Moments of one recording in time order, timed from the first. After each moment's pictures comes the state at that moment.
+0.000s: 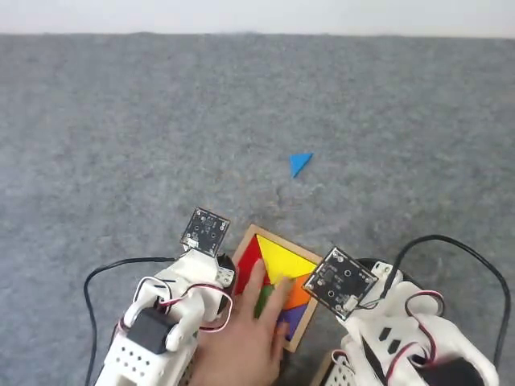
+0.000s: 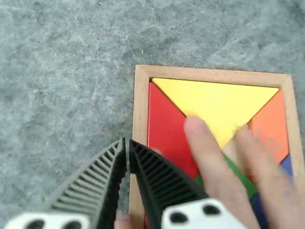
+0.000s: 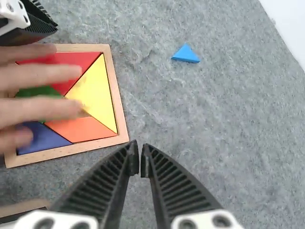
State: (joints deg) left arm 20.4 -103.3 97.0 72.2 9.2; right arm -25.1 -90.5 44.1 99.2 35.0
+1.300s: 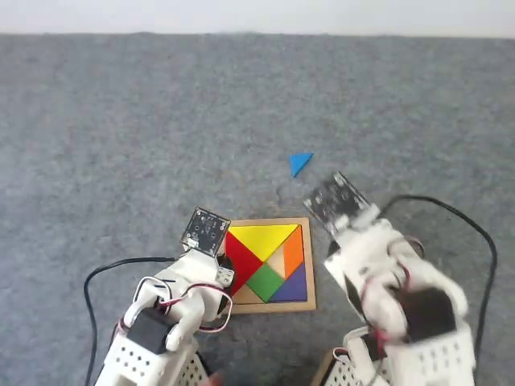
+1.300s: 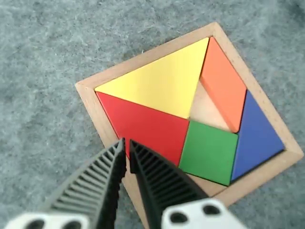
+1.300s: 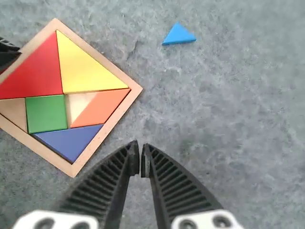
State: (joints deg) left arm 20.5 -103.3 97.0 72.2 9.2; right arm -20.8 -65.8 44.2 85.0 25.1
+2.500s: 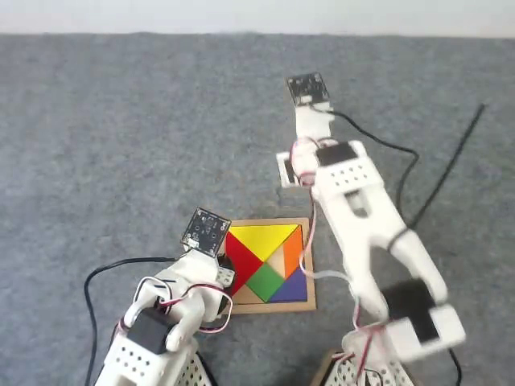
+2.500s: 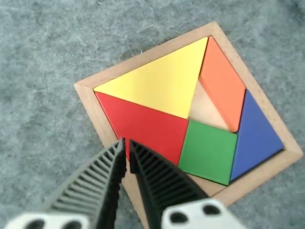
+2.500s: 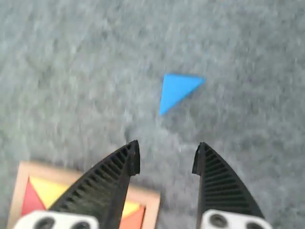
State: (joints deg) left arm 20.7 -103.3 97.0 72.2 9.2; right arm -23.1 1.5 16.0 53.4 -7.4
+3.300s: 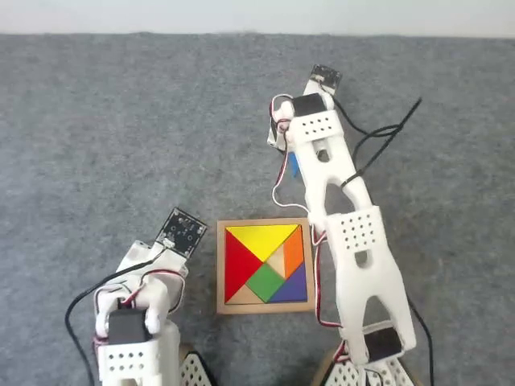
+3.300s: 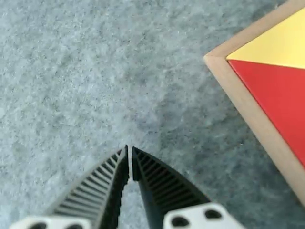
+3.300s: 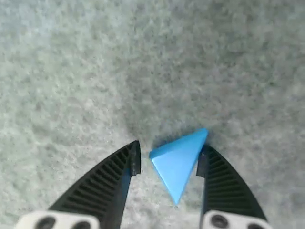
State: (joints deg) left arm -11.3 -103.3 97.0 72.2 -29.8; right arm -21.0 68.1 -70.2 88.0 -39.6
